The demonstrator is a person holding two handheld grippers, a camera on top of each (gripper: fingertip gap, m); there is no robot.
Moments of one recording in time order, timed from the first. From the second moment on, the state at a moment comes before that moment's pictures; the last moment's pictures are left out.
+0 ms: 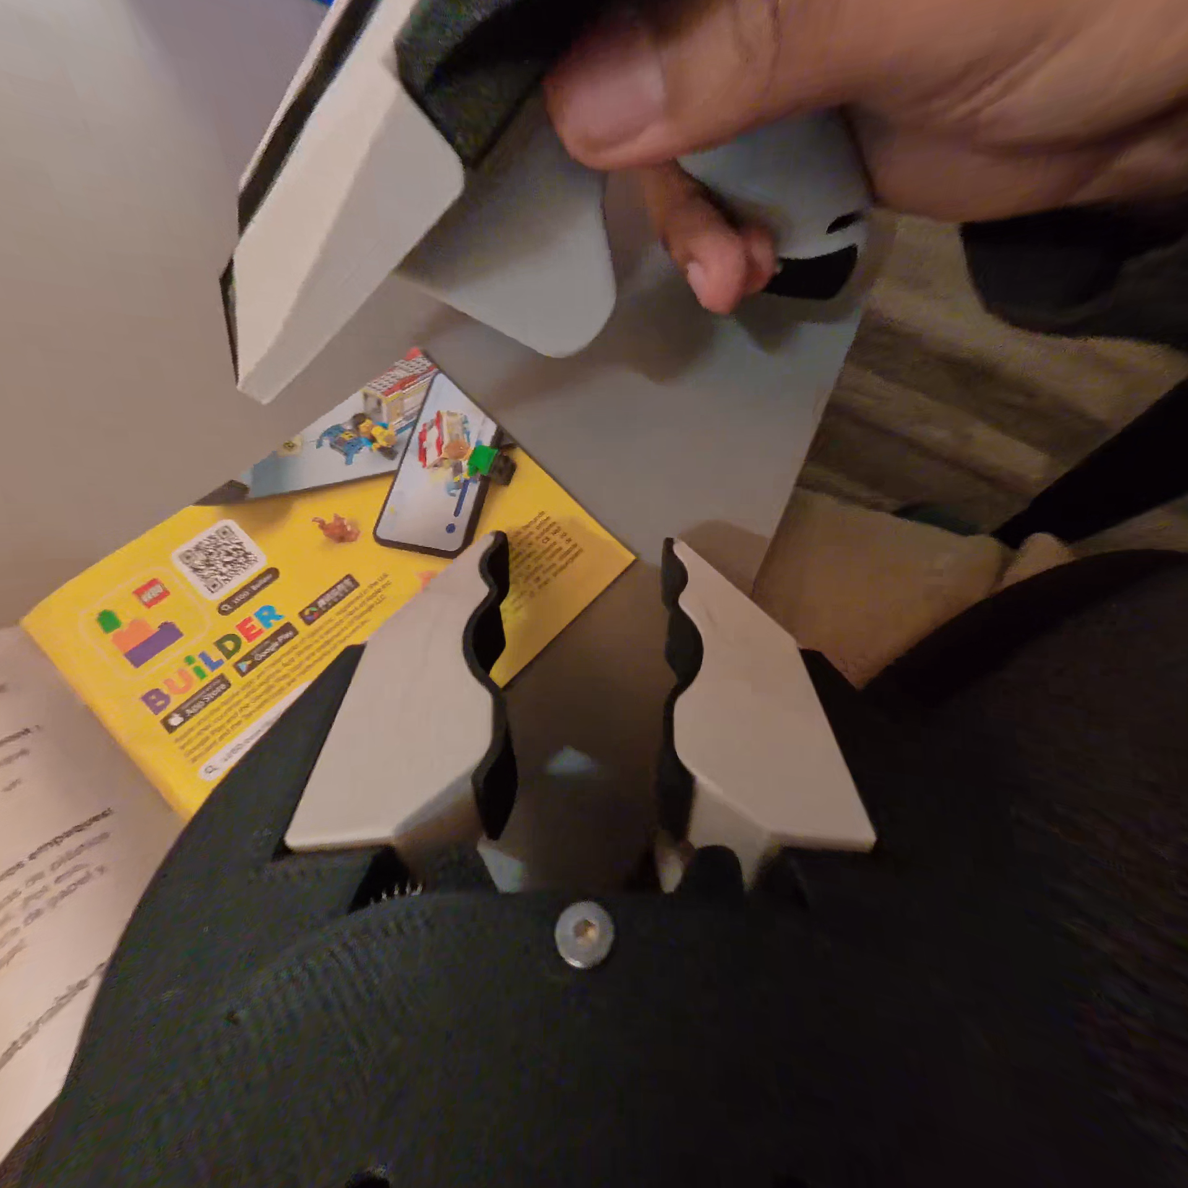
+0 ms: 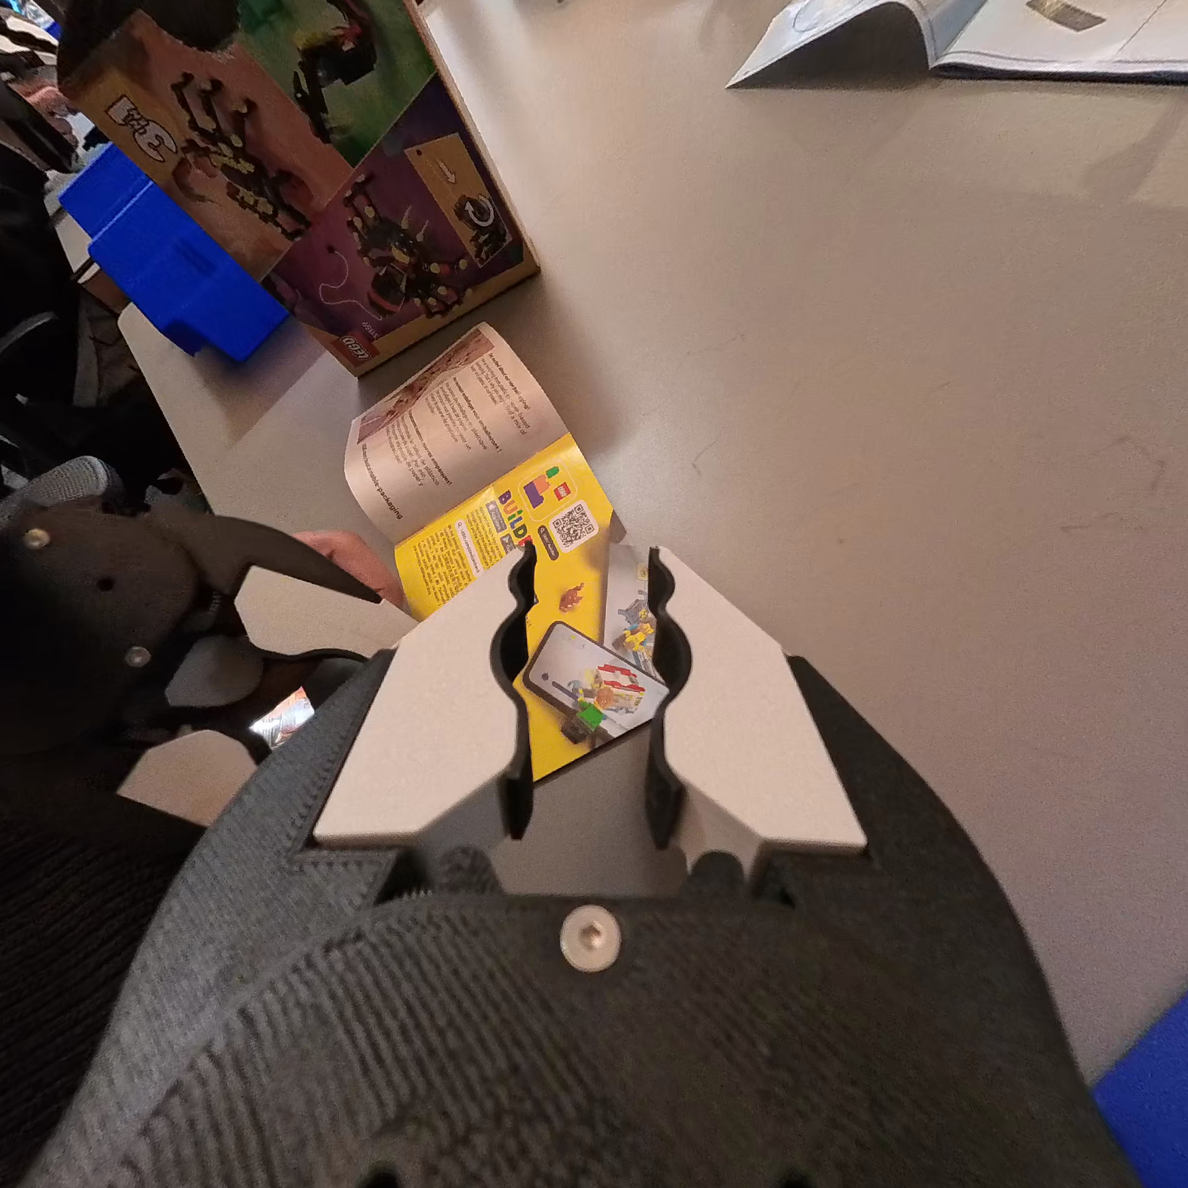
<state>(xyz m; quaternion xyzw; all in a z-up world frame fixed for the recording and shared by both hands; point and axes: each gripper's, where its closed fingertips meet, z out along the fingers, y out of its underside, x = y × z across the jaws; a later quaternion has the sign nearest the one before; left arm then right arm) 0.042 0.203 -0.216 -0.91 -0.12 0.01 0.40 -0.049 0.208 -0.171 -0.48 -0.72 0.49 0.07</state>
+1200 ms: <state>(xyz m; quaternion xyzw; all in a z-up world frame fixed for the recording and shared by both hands) 0.045 0.203 -0.213 -0.91 -0.10 0.01 0.40 -0.049 0.208 -0.171 -0.48 -0.72 0.49 0.07</state>
